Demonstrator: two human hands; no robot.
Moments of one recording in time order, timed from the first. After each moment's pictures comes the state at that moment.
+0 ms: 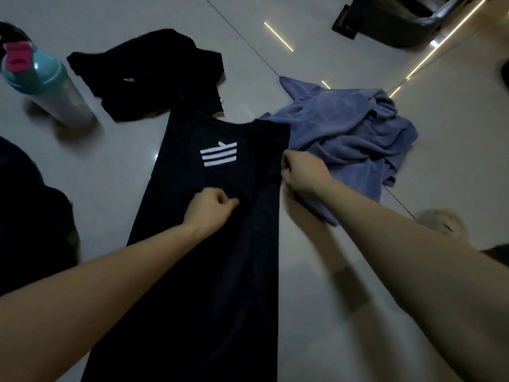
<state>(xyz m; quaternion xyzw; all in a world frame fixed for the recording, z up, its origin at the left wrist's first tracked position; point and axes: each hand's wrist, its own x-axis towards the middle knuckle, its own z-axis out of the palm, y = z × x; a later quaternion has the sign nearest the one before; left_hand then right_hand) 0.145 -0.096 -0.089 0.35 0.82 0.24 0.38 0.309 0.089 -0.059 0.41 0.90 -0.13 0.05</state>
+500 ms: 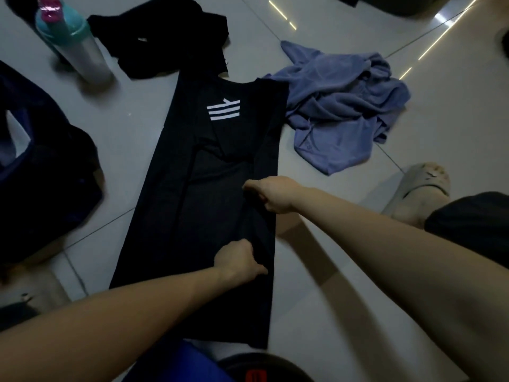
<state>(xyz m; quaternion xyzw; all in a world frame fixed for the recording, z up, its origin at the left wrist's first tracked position) 0.296 -0.252 -0.088 0.42 0.77 -0.03 0.48 0.347 -0.066 -0.066 0.19 0.94 -0.17 0.25</state>
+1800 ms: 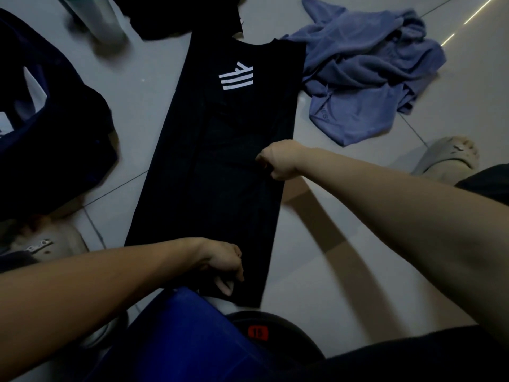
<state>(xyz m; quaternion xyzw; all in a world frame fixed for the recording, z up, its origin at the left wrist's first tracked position) 0.278 -0.311 -0.092 0.19 0.61 -0.07 0.77 0.328 -0.066 -0.058 0.13 0.93 -0.09 0.32</state>
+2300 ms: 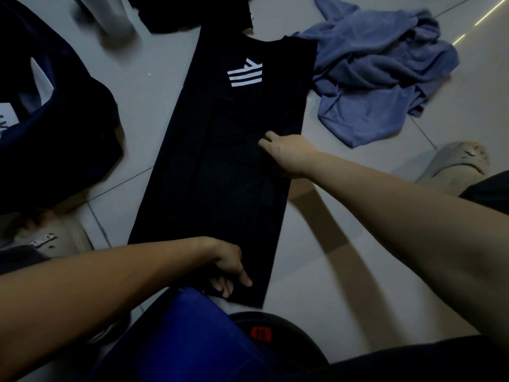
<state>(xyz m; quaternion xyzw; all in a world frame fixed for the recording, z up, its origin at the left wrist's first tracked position) 0.278 -0.307 -0.097 0.23 0.60 -0.20 0.74 0.331 -0.067 -0.065 0.15 0.96 -0.04 0.23</state>
